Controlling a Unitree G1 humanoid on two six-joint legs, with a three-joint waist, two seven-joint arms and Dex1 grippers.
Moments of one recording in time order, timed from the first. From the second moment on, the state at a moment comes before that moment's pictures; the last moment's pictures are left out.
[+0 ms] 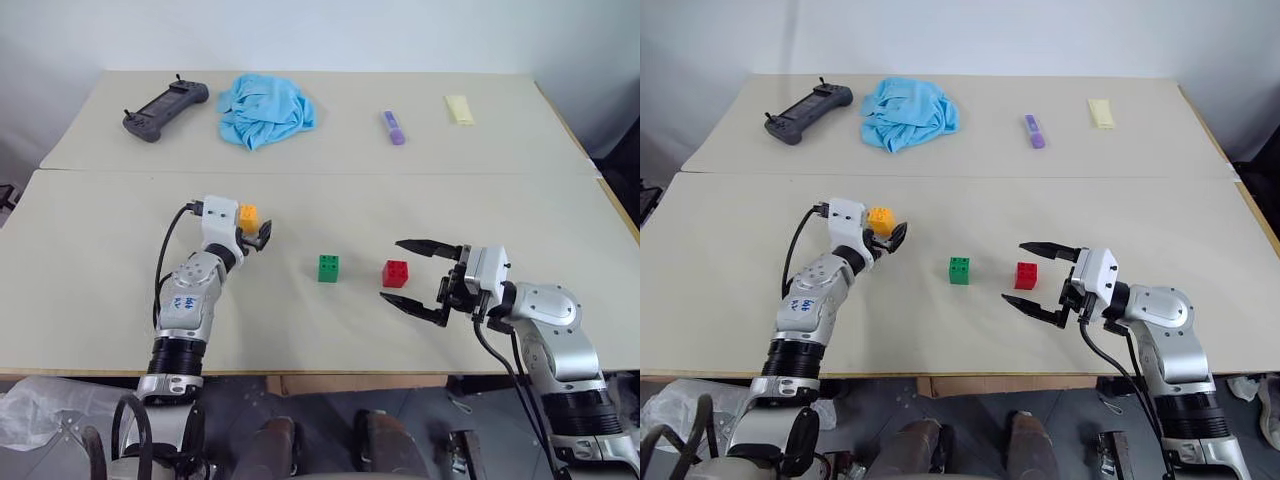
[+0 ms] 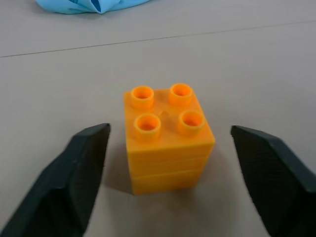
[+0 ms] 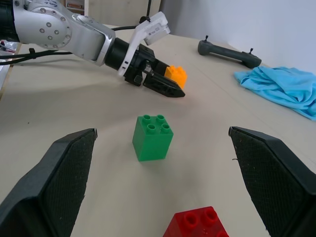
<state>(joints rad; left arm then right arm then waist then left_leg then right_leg) -0.56 0.24 0.09 0.29 -0.12 0.32 -0.18 -0.23 -0.56 -0.04 -0.05 0.41 -0.11 1.12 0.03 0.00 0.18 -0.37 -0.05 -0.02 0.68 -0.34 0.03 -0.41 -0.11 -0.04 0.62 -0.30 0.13</state>
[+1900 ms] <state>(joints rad) -0.88 0.61 0.03 0.99 -0.15 -0.45 -1.50 -0.10 -0.69 -0.12 -0.15 0.47 -0.06 1.21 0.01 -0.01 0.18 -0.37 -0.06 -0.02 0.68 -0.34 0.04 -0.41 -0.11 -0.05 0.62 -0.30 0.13</state>
